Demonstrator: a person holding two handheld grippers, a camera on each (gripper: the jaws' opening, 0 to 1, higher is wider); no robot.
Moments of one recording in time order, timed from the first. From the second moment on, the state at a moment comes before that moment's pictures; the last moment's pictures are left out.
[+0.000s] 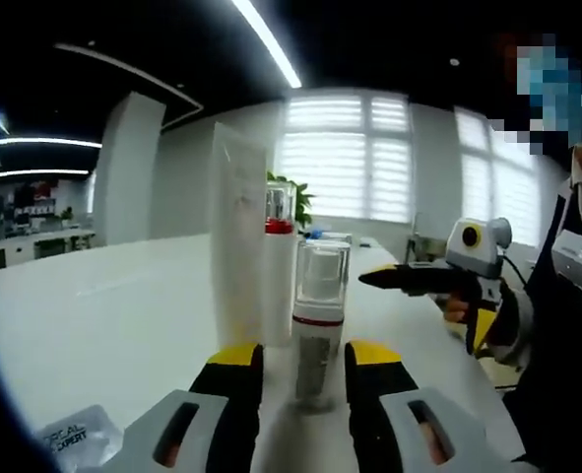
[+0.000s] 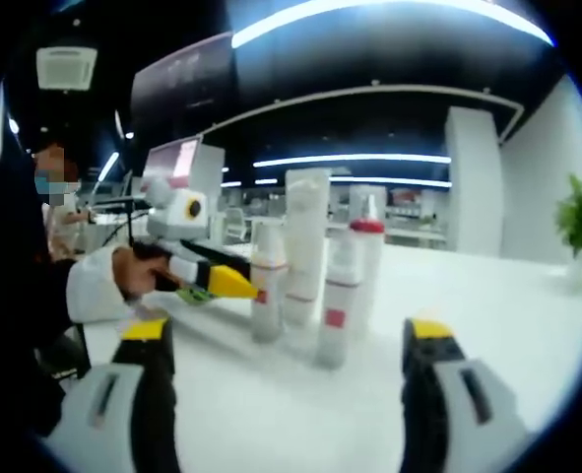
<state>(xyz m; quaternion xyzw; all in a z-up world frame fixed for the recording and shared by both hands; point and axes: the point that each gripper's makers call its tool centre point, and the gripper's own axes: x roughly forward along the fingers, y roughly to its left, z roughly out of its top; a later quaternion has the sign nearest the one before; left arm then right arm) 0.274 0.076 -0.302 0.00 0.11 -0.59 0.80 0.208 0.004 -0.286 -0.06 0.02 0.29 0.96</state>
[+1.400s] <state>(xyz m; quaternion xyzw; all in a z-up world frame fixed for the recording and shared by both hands) 0.270 0.074 -0.315 -0.01 0.15 -0.59 0.79 0.212 0.011 -0.292 -0.06 0.03 0.30 0.95</state>
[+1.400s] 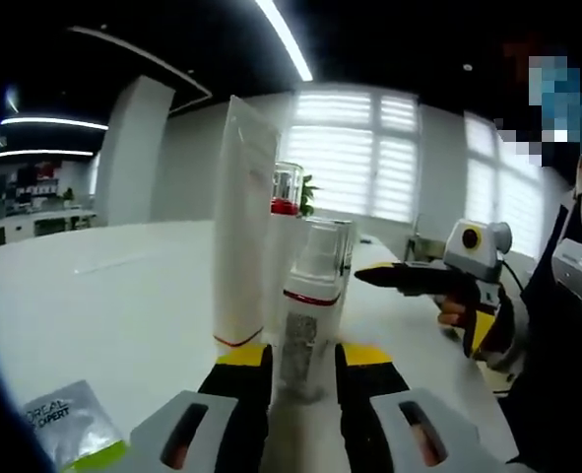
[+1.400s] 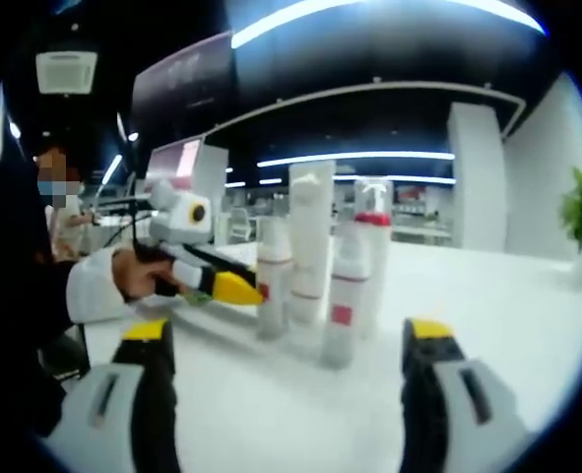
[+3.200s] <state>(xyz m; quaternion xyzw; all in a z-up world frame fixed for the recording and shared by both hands) 0.273 0.078 -0.321 -0.02 0.16 -0.57 0.81 0.211 0.006 -0.298 -0.06 0.04 0.29 0.95</state>
